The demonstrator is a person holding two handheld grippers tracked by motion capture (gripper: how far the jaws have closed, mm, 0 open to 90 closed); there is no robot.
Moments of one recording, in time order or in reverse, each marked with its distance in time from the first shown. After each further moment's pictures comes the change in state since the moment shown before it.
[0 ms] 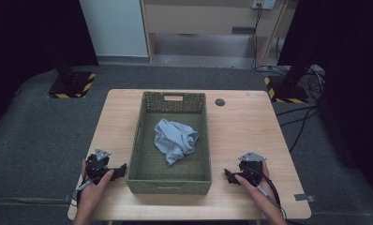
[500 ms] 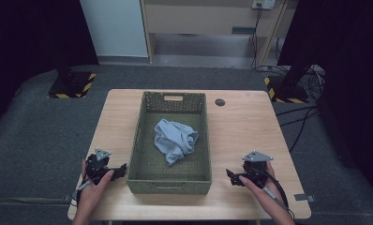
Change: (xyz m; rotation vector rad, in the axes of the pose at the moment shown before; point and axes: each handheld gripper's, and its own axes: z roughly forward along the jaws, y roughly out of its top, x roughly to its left) left arm 0.000 0.000 0.000 0.002 0.000 0.001; right arm 0.007 0.017 -0.038 -0.021 0.038 -0.029
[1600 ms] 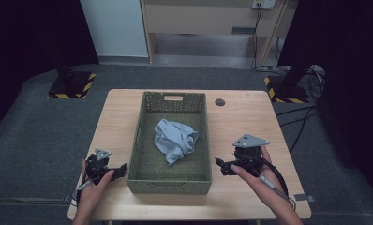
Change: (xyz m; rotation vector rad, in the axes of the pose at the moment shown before) left arm 0.000 0.000 0.000 -0.001 0.000 -0.002; right arm 0.044 0.088 -0.052 -0.079 0.054 -0.119
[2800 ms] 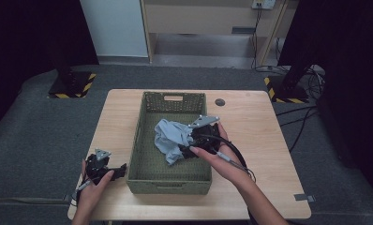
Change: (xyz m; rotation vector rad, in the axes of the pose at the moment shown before) left arm 0.000 0.000 0.000 0.000 0.000 0.000; right arm 0.053 0.076 0.081 0.050 0.115 -0.093
